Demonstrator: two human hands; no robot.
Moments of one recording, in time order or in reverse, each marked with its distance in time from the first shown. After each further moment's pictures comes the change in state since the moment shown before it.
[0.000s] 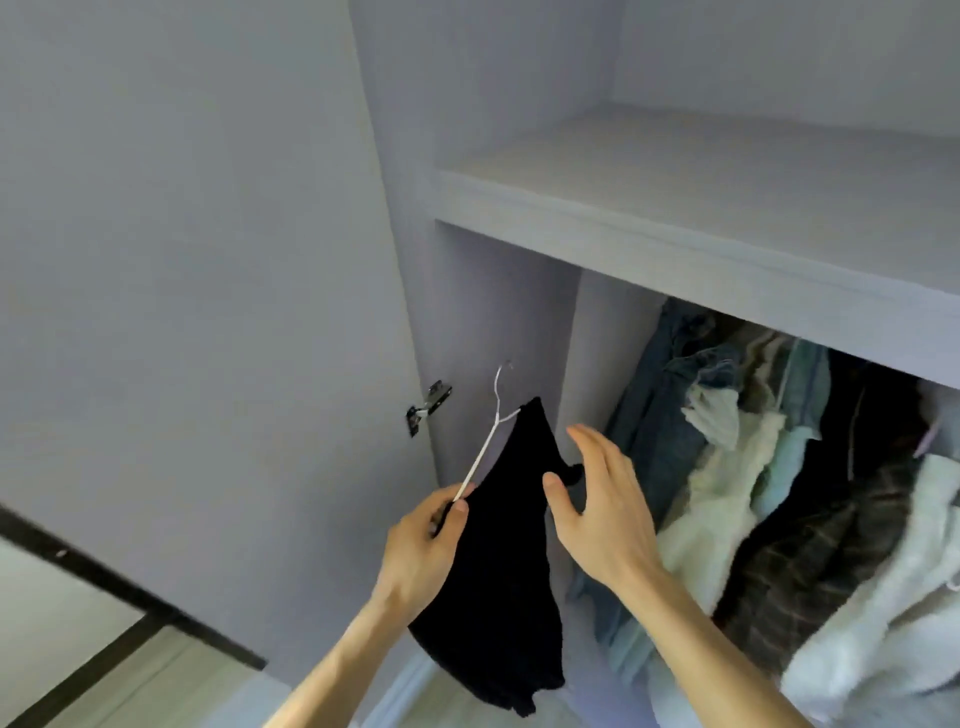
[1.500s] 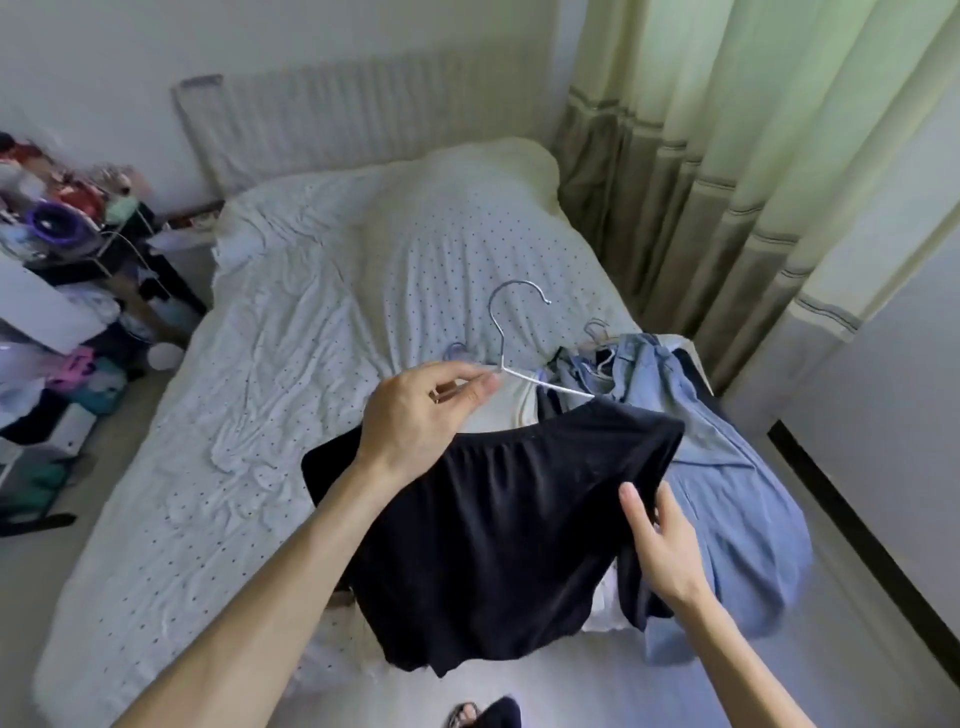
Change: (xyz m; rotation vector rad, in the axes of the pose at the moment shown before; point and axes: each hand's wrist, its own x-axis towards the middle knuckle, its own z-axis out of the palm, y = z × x) left_hand -0.714 -0.045 -0.182 0.317 1.955 -1.042; right_hand -0.487 -0.443 0.250 0.567 -1.923 -0.925
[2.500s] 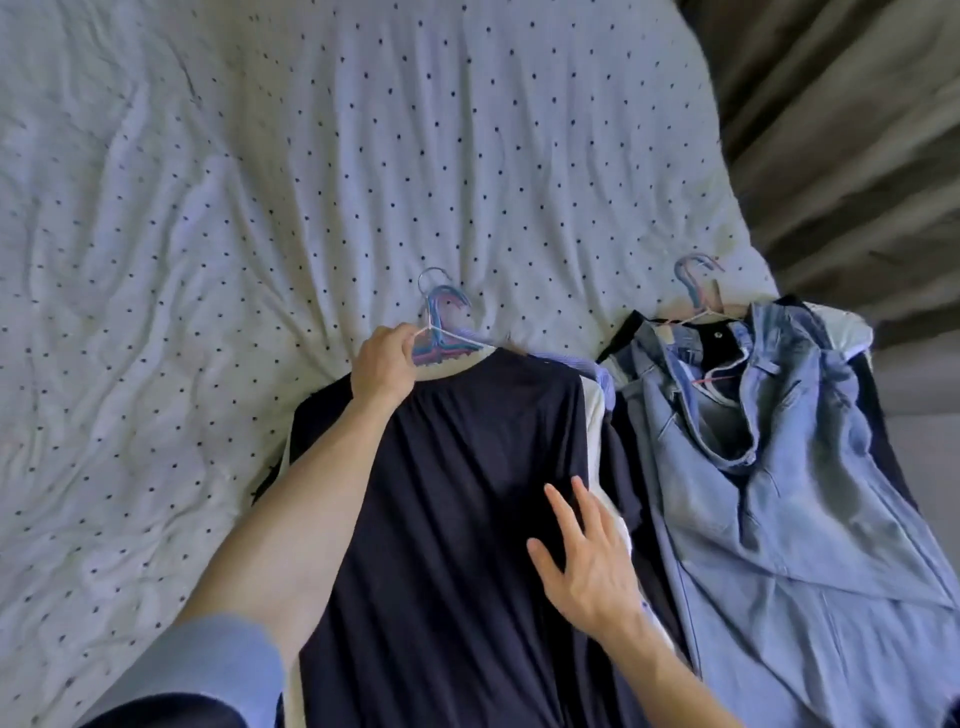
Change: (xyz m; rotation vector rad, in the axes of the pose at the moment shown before) left_hand 0.390 -0.505 0.229 0.269 -0.291 -0.492; right_hand 0.337 0.153 0.259 -0.931 -0.311 0.023
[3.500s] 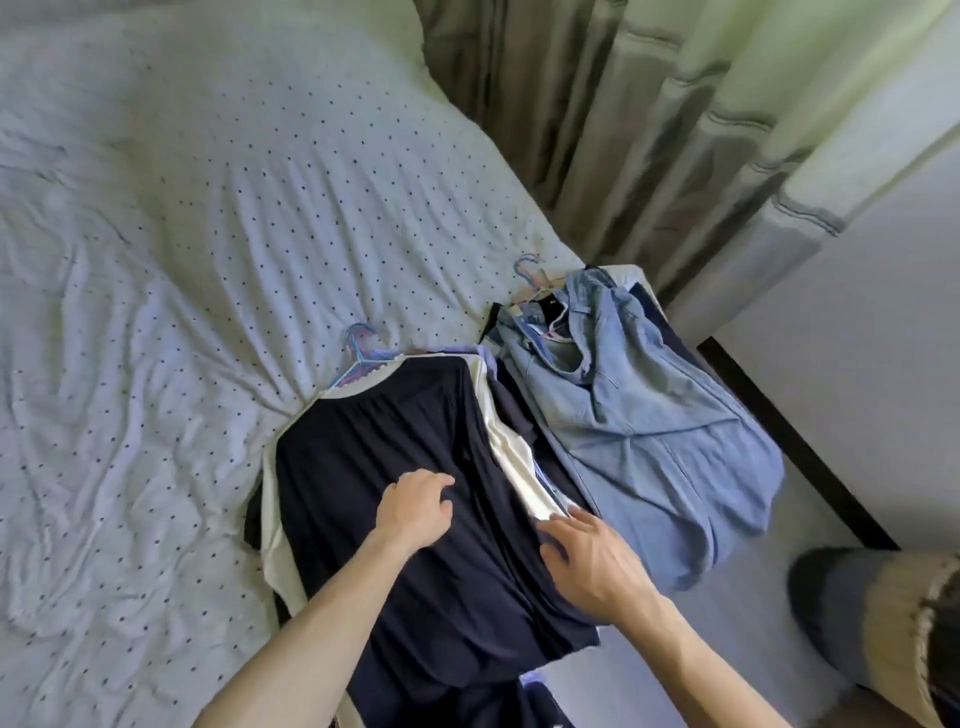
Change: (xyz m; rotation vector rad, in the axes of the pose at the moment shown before) left_hand -0.281 0.060 -0.001 0.385 -0.525 0.338; right_hand -0.202 -0.004 -0.106 0.016 -0.101 0.094
